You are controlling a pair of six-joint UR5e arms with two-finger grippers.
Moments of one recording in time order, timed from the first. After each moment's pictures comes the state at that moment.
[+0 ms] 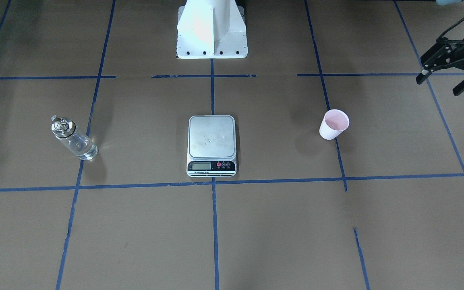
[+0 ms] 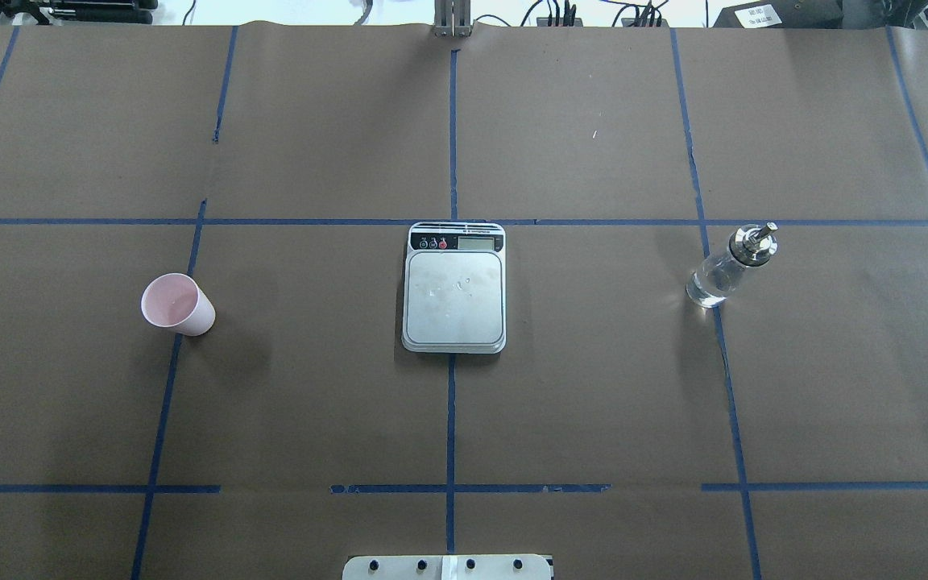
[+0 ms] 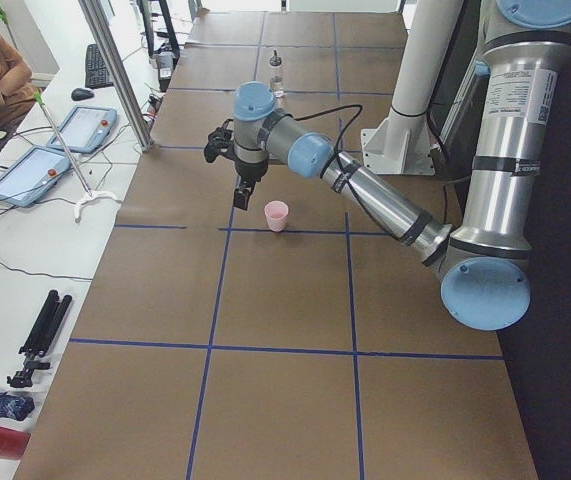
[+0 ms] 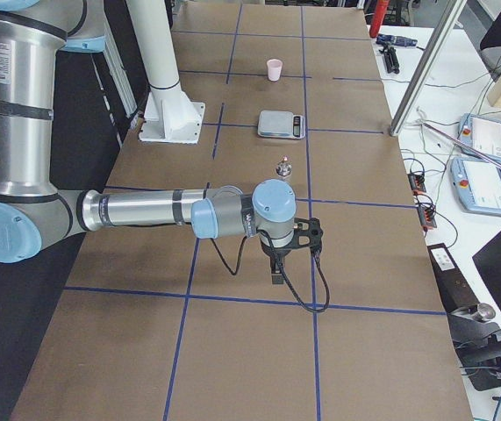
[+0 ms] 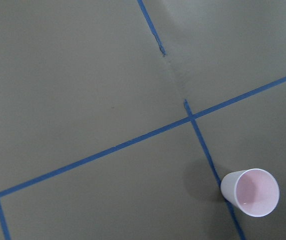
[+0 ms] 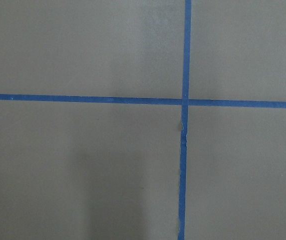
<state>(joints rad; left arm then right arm) -1.24 -1.66 -2.13 -1.53 -2.37 -0.43 1.55 -1.69 1.78 -1.49 2.40 0.11</state>
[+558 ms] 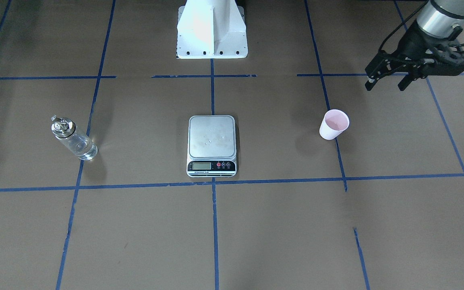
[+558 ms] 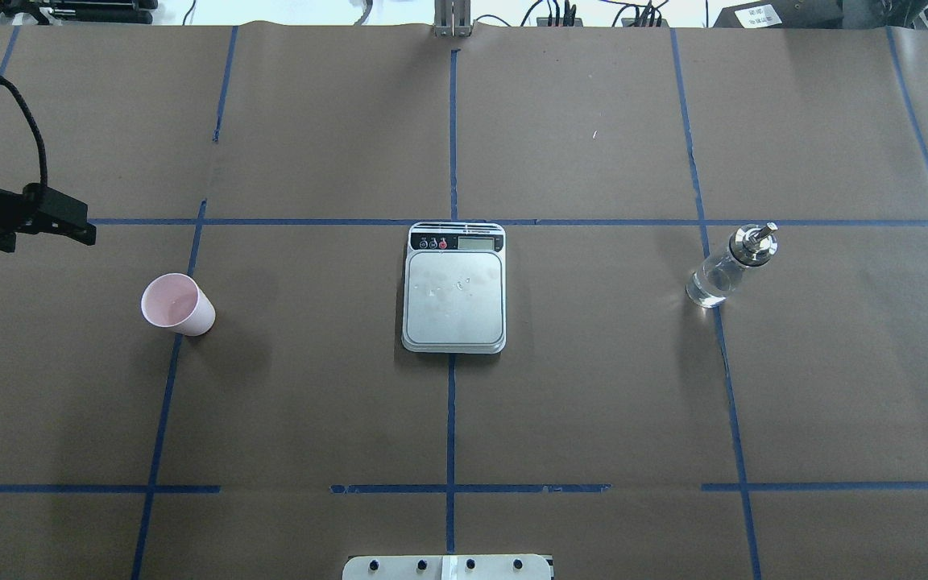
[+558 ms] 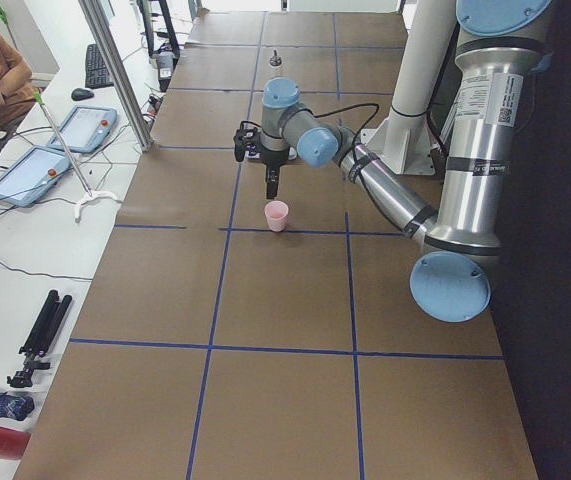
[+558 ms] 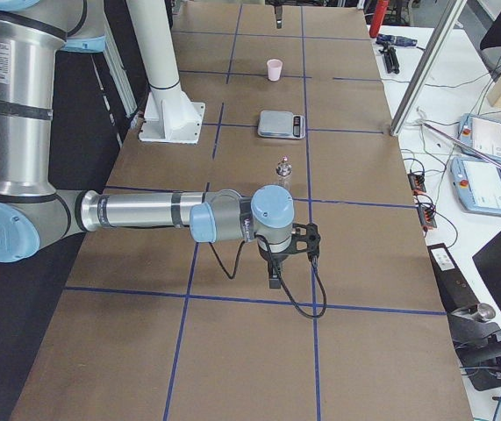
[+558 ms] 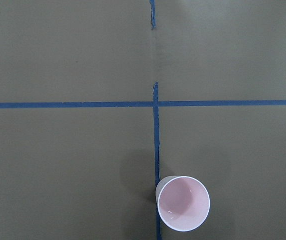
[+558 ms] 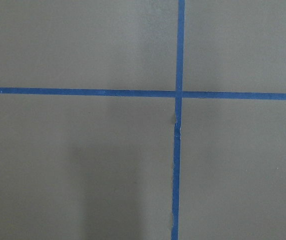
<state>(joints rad) -0.95 -1.66 -2.17 -1.60 -2.13 -0.98 1.55 -1.70 1.77 -1.49 2.39 0.10</state>
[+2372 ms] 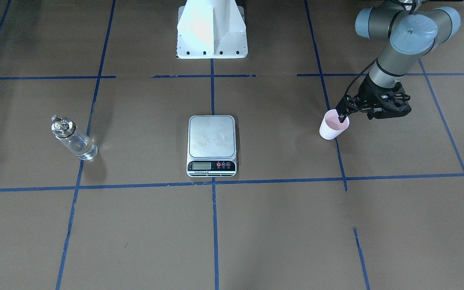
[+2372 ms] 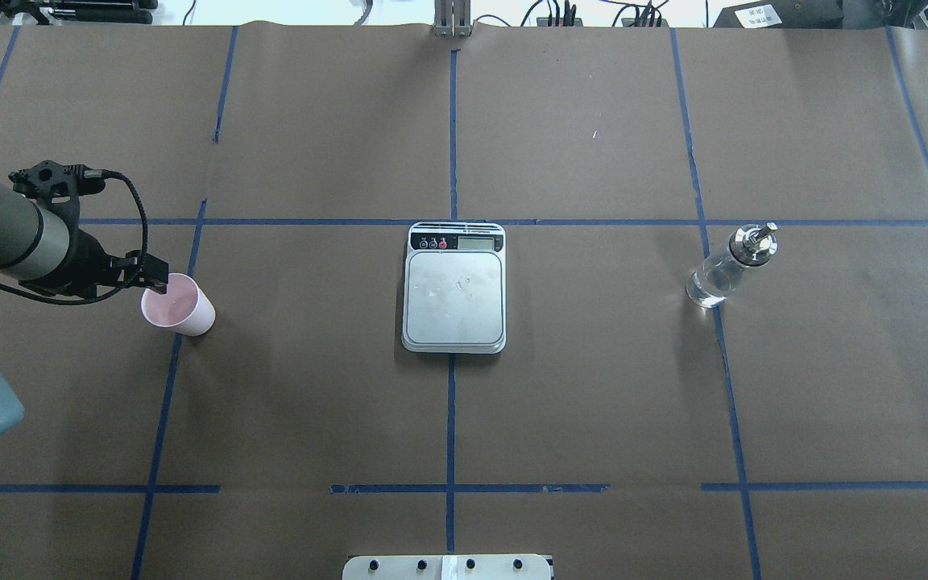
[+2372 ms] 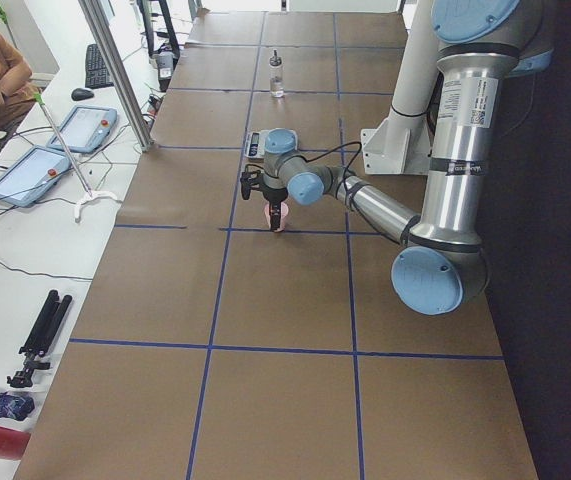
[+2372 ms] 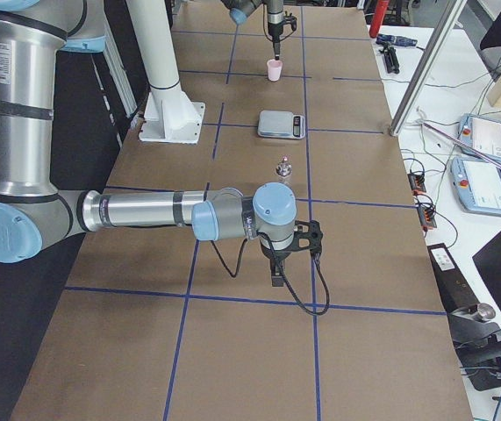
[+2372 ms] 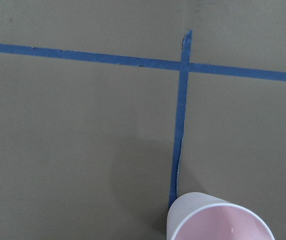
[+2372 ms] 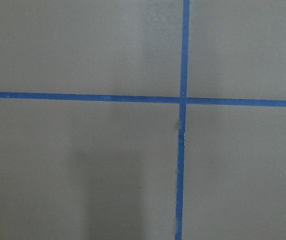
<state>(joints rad) -0.80 -1.67 -1.90 -1.84 -2.02 -1.08 1.55 -1.69 1.77 -1.48 2.40 0.10</state>
